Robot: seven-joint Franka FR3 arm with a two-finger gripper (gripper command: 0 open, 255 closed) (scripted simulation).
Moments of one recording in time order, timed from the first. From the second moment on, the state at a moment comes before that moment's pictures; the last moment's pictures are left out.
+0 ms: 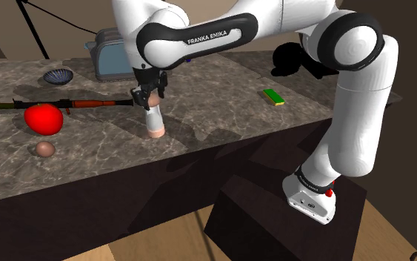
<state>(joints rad) 0.21 0.43 0.38 -1.51 -0.30 1.84 0.48</state>
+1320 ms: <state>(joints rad) 0.07 0.18 0.36 -1.63 -0.21 1.75 0.30</state>
